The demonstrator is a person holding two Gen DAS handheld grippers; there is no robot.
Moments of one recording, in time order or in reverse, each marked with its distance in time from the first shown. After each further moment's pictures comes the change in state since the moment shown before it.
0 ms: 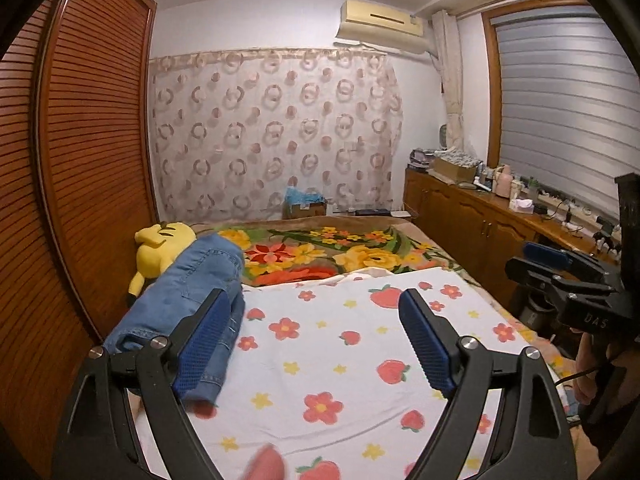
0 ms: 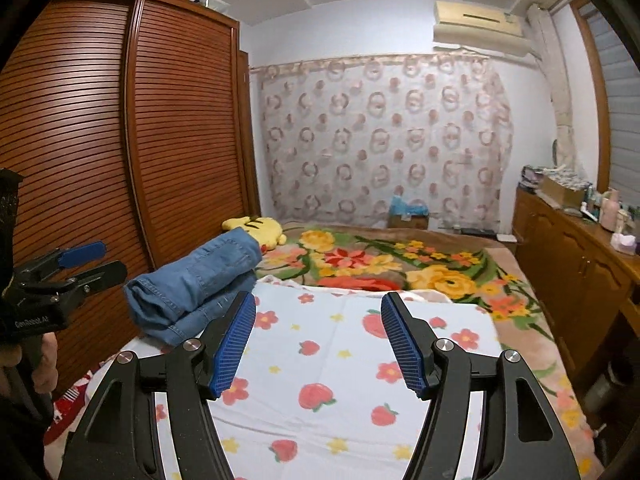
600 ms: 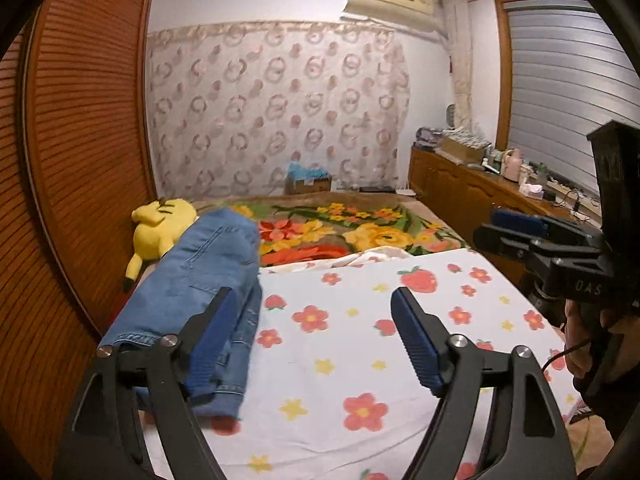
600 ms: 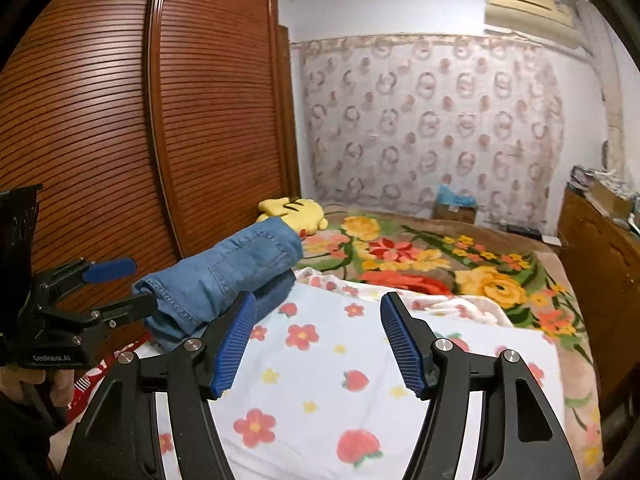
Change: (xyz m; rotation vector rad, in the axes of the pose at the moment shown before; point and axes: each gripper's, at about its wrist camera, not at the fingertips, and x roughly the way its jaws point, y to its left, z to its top) left arm 0.060 0.053 -0.003 0.003 0.087 -0.006; right arm 0.104 -0.027 0.032 -0.047 0.072 0.147
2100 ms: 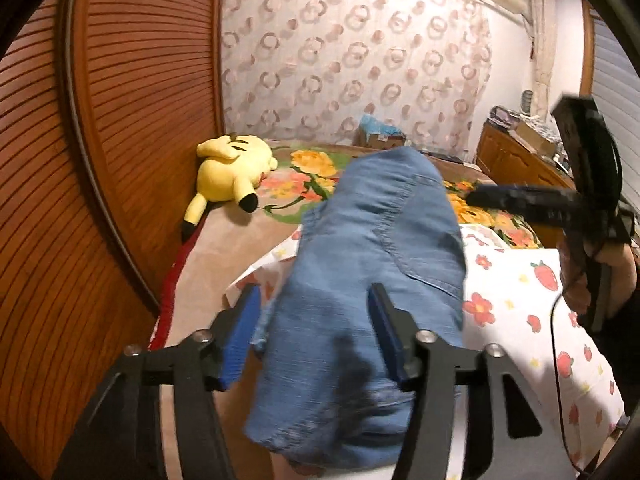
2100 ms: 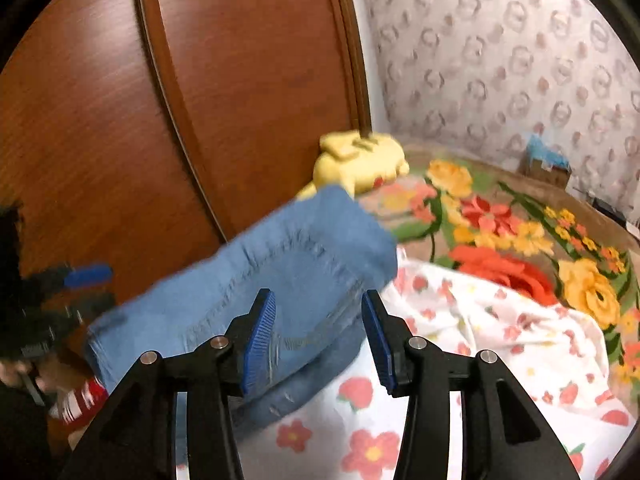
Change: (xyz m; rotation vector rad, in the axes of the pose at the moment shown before) left arm 0.091 0.192 -0.014 -0.148 0.197 0.151; right arm 0.304 0.020 0.094 -0.042 0.263 0.286
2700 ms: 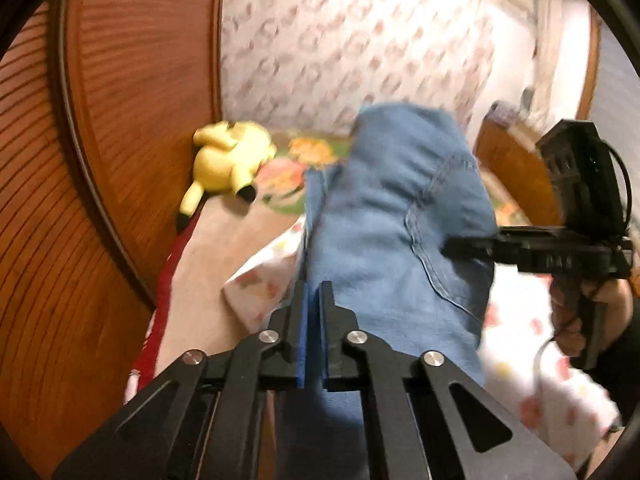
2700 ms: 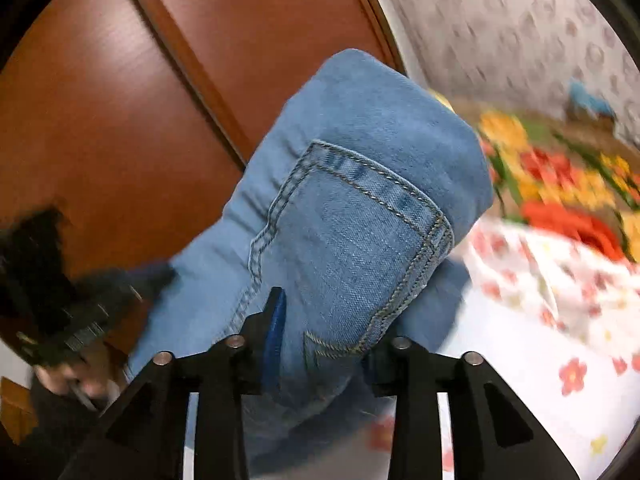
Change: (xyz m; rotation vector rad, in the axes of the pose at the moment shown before) left arm 0.020 0.018 0.004 -0.014 0.072 0.002; right arm 0.079 -0.007 -0.025 0.115 0.170 0.172
